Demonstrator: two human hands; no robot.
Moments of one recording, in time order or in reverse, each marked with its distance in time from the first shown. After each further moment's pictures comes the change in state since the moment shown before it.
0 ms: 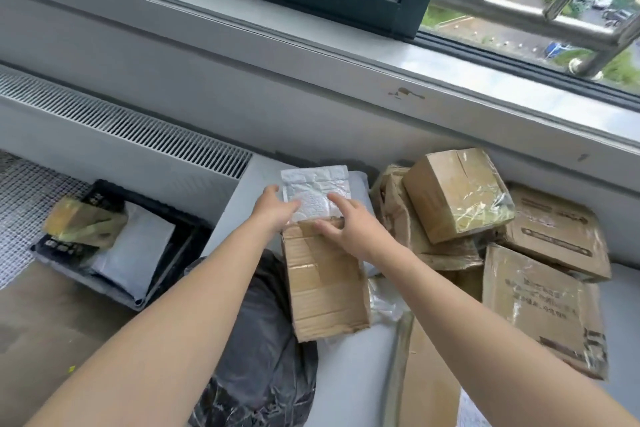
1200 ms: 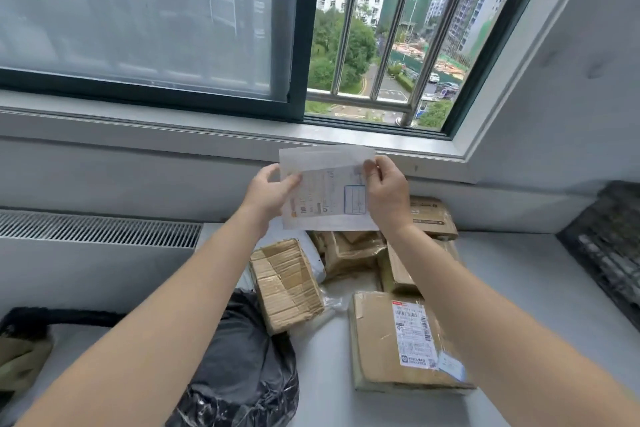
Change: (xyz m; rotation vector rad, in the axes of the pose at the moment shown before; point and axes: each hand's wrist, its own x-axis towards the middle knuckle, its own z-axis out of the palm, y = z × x) left_hand -0.181 0.108 -0.042 -0.395 -0.341 0.507; right_hand -0.182 -0.066 -0.131 0.415 1.015 -0.120
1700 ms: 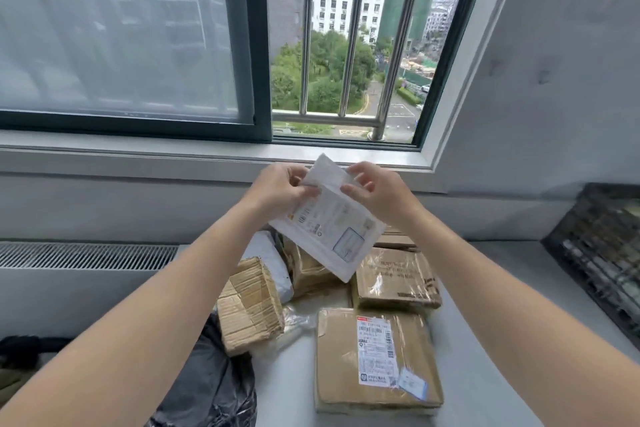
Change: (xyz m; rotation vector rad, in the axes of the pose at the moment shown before) left_hand -0.024 0.058 0.101 0.593 -0.188 0.345; right_hand 0.042 0.021 -0.113 -0.275 -0.375 -0.065
